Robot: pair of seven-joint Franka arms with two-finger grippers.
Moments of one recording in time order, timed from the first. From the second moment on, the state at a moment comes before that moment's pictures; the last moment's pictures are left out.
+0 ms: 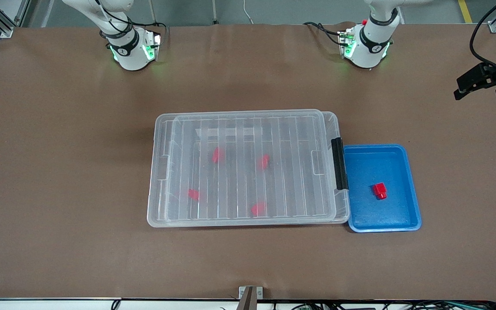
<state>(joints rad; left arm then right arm) 0.01 -0.02 -0.08 -1.46 0.00 1.42 -0.08 -0.14 -0.02 -0.02 -1.47 0.01 1.44 0.01</state>
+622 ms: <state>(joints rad) 0.02 0.08 -0.07 -1.47 0.01 1.53 -0.08 -0.14 -0.02 -0.02 -1.47 0.01 1.43 0.01</state>
